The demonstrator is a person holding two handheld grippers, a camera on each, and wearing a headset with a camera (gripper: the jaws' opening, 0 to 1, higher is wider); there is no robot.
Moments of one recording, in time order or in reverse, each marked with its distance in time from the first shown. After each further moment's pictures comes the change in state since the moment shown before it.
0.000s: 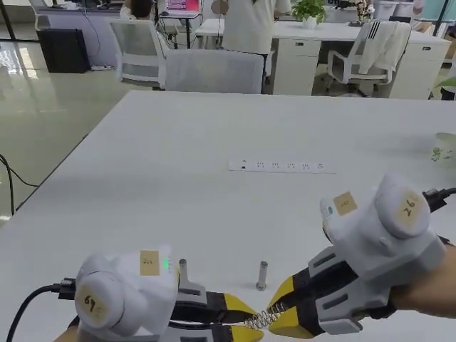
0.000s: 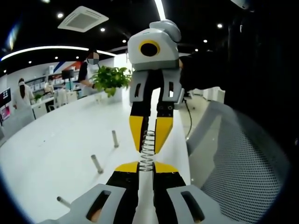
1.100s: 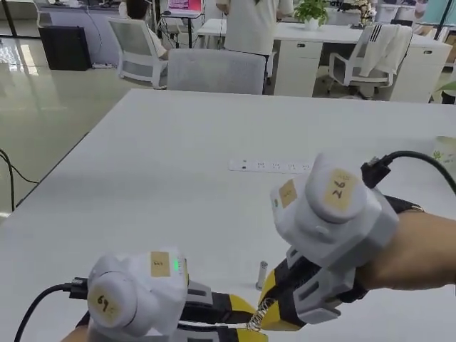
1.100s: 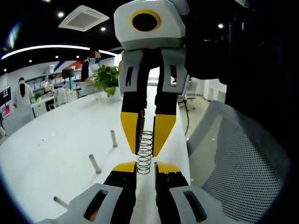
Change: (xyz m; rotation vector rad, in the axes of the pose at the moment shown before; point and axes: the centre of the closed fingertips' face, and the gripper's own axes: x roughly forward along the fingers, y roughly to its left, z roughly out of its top) left arm 0.007 -0.002 -0.001 -0.011 -0.006 0.001; right arm 0.004 0.001 0.007 -0.082 0.241 -0.002
